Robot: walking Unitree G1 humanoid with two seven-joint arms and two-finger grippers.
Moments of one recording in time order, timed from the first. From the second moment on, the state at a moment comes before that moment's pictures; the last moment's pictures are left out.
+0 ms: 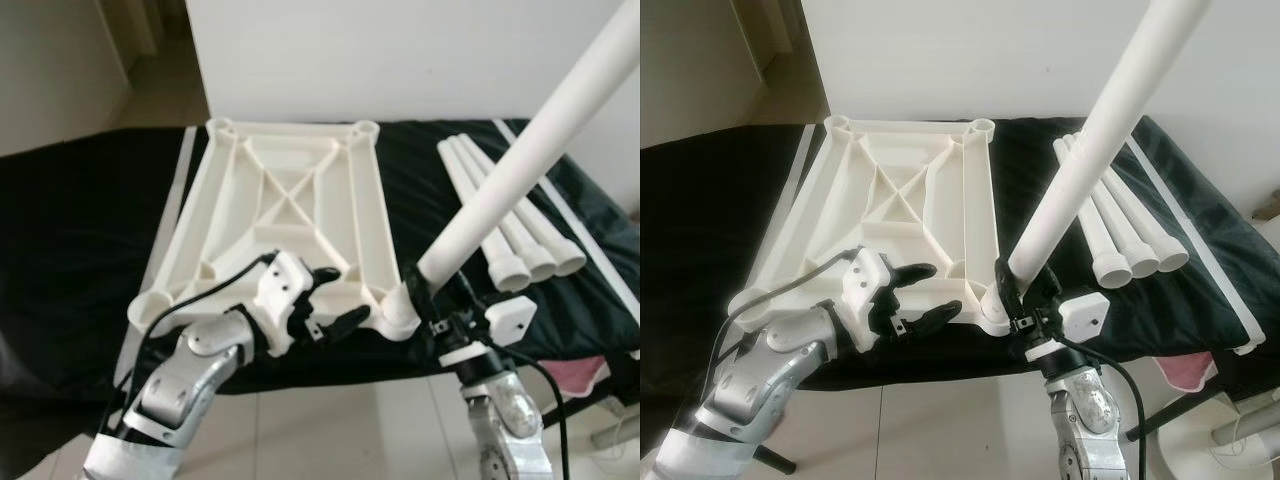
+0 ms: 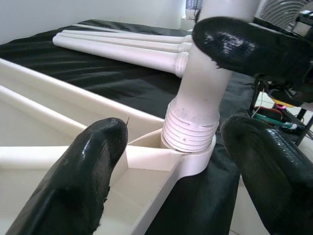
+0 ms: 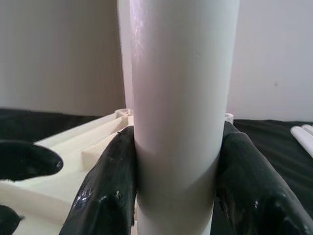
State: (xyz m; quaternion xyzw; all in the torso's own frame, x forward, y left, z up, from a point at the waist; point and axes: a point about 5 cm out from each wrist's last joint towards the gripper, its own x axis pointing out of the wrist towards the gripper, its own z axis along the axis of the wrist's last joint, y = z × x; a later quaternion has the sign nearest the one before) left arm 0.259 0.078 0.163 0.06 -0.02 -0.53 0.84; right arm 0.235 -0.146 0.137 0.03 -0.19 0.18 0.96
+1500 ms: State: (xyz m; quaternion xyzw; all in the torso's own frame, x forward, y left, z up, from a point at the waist) left arm 0.259 0.077 0.164 0.07 -0.03 -0.53 0.84; right arm 0.261 -0.141 0.143 0.03 -0.08 0.21 0.97
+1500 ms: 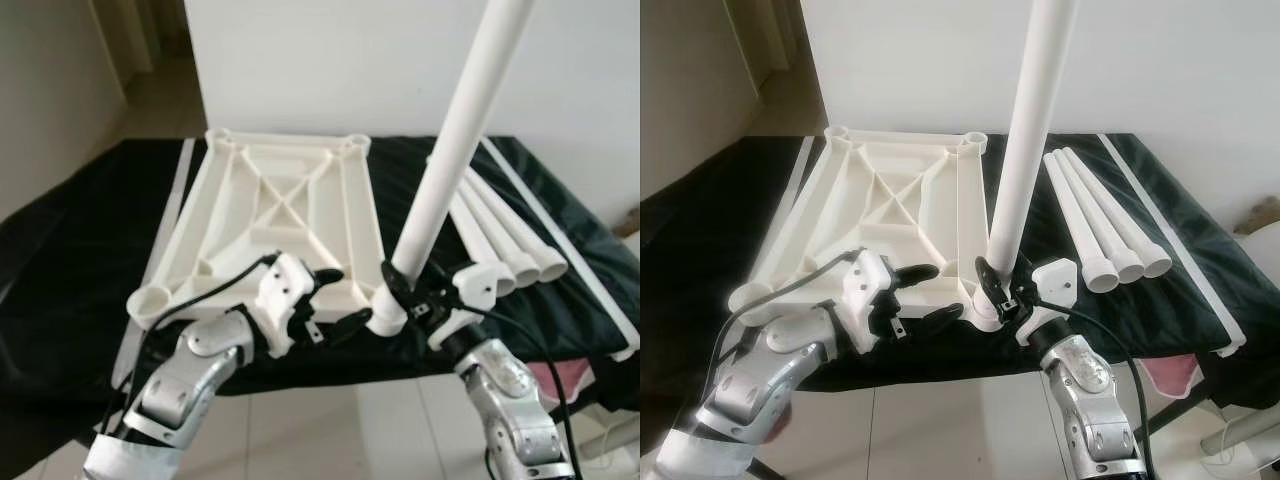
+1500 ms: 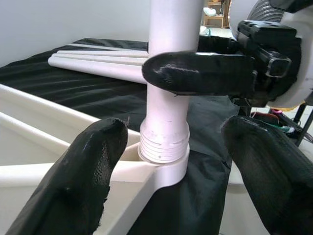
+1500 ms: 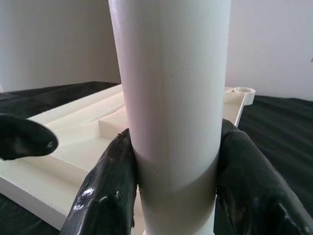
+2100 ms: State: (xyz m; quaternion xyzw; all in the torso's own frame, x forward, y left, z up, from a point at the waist) left arm 0.259 0.077 0.164 0.07 -0.03 -0.53 0.84; right arm 0.267 -0.145 0.146 0.10 -0.03 0.19 0.98
